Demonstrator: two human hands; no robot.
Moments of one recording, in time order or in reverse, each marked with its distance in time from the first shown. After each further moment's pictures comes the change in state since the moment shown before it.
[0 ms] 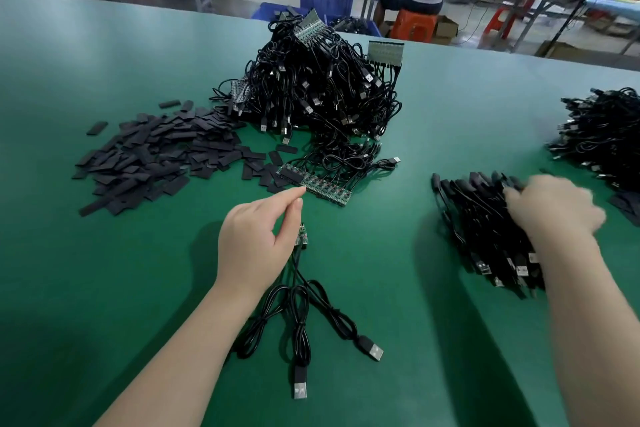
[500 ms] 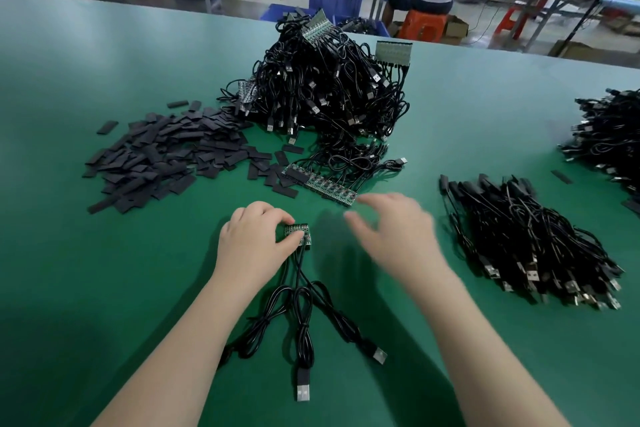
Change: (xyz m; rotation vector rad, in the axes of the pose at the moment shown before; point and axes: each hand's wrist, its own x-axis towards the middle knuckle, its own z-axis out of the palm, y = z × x) left_hand 0.002 -0.032 0.007 0.393 -0.424 -0.299; right_hand -0.132 -0.099 0.035 0.304 -0.090 -0.743
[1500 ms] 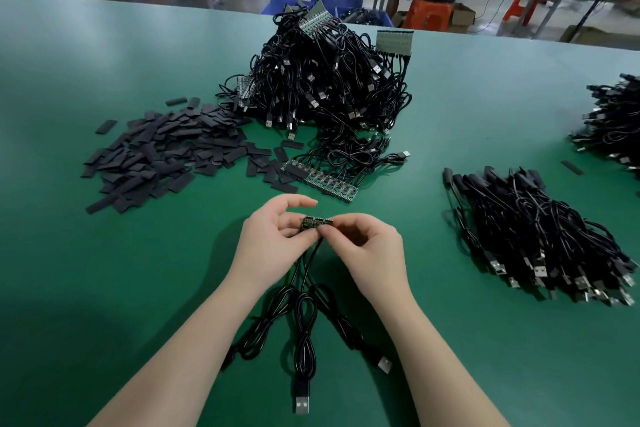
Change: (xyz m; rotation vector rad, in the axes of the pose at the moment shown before) left_hand -0.011 0.025 -0.004 -0.924 -0.073 0.000; right_hand -0.024 -0.016 0.046 0.949 0.116 0.069
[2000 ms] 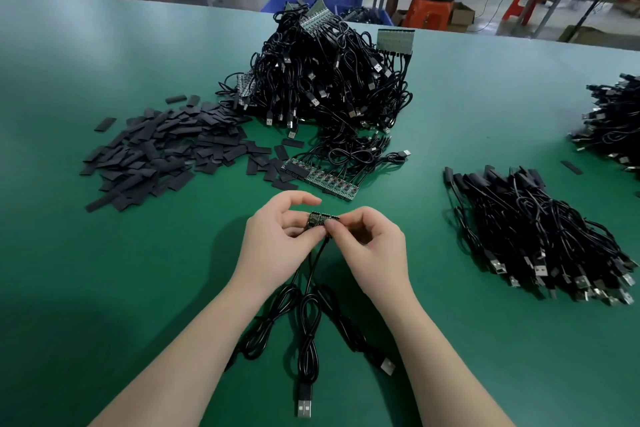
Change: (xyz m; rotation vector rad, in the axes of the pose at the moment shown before) left_hand -0.003 0.002 0.005 0.025 0.040 0.051; right_hand -0.001 -0.002 0.000 0.058 0.030 -0.027
